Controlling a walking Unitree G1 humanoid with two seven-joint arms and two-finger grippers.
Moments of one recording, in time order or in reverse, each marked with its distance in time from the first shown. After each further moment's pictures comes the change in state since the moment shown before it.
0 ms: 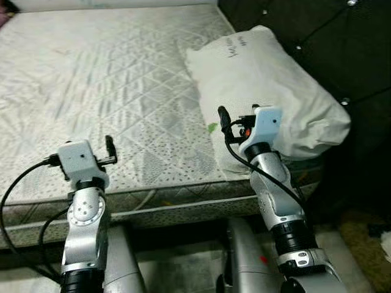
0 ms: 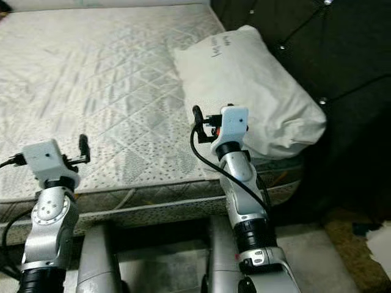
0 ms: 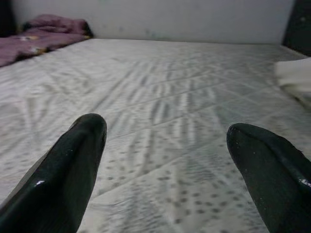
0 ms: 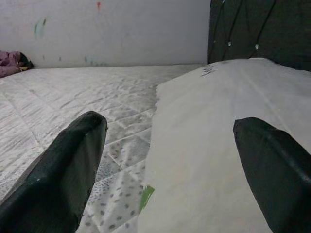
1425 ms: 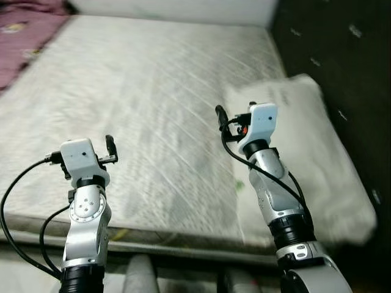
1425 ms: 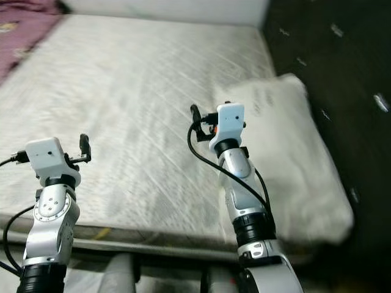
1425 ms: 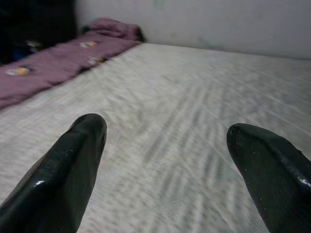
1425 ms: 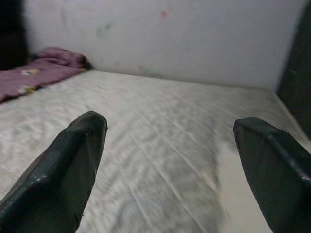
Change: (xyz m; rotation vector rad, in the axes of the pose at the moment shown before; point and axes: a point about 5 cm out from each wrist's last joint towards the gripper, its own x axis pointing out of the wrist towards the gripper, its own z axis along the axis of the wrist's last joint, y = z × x) left arm 0.006 -0.001 0.000 0.032 0.009 0.001; right arm 0.007 -0.001 0.000 -0.051 -0.001 0.007
